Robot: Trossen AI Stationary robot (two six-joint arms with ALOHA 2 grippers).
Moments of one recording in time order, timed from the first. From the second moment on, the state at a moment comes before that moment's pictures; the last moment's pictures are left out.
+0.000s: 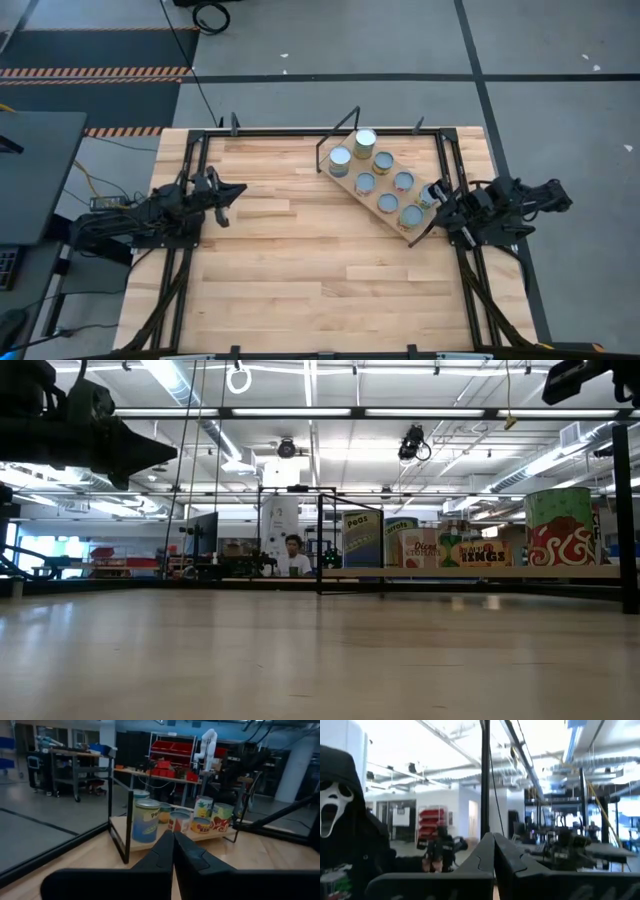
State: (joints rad) left arm 0.17 0.00 0.01 0.08 -0.20 -0.12; right arm 0.20 0.00 0.11 0.32 -0.22 0.06
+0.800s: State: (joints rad) left arm 0.17 0.01 0.01 0.08 -0.20 -0.12; right arm 0.20 0.01 0.01 0.23 -0.21 0.20
